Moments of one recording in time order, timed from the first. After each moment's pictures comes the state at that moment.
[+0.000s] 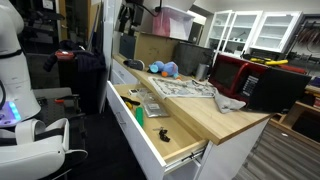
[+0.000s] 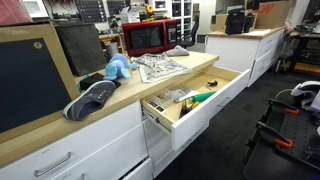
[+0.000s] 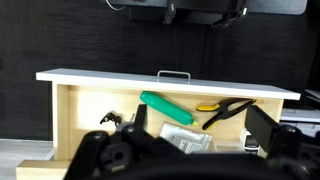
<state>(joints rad) -0.08 -0.43 -0.21 -2.24 -0.07 1.69 -0.29</state>
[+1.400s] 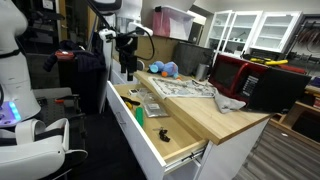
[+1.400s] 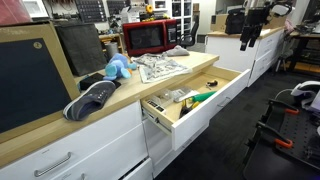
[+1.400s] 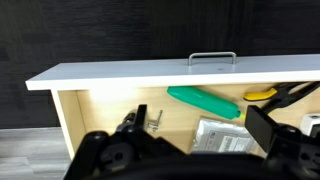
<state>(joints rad) -0.21 -0.38 -0.26 -2.68 -0.11 2.39 -0.28</state>
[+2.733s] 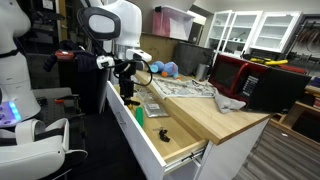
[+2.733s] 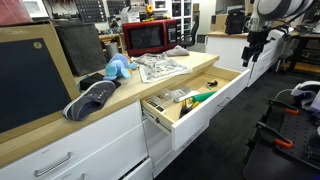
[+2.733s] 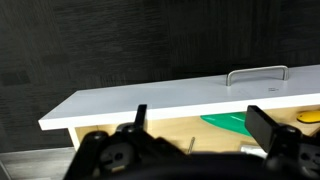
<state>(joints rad) -0.29 -0.16 -0.28 -2.73 -0.17 2.63 -0.24</state>
